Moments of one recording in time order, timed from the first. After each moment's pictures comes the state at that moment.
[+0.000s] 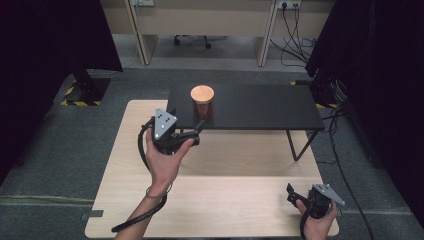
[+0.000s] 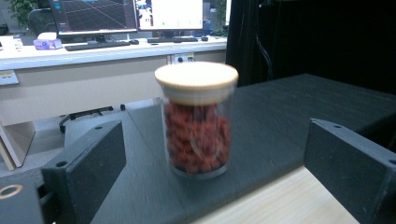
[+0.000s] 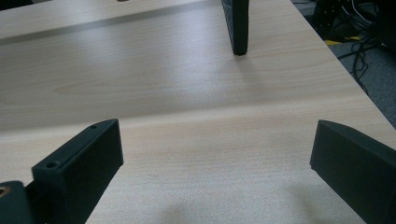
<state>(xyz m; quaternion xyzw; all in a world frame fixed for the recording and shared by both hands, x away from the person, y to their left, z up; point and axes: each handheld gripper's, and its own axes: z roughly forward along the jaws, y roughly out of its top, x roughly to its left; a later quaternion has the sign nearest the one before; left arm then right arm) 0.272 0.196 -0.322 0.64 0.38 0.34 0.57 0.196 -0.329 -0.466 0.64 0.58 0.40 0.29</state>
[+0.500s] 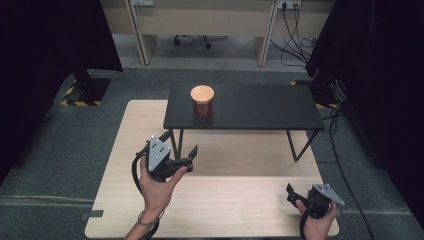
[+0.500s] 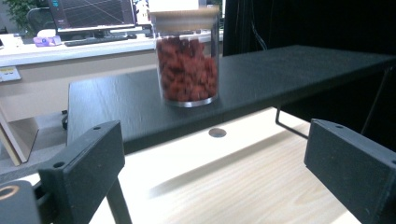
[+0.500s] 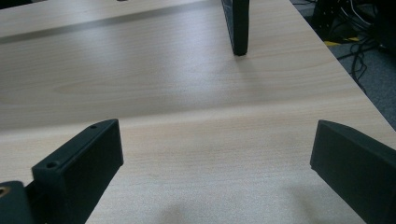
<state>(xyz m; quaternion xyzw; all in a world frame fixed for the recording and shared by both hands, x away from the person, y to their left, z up) 0.230 0.211 -0.368 0.65 0.37 0.34 0.56 0.196 -0.327 -0.465 0.64 0.58 0.40 0.29</state>
